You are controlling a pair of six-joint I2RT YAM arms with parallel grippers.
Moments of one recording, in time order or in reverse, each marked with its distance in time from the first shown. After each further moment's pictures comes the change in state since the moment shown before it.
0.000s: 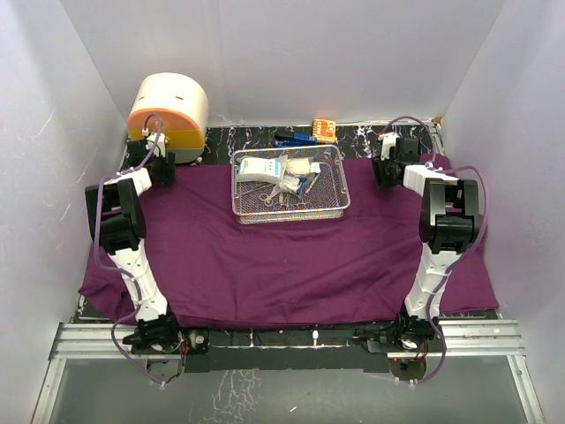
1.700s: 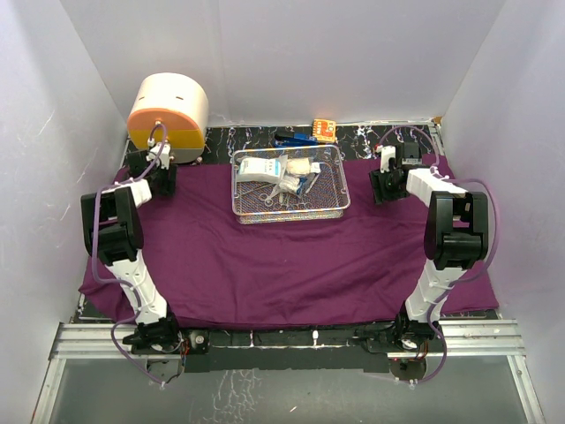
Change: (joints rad) left arm 0.000 -0.150 -0.222 0.032 0.060 0.084; right arm 0.021 -0.188 -0.097 -0.285 -0.015 -0.001
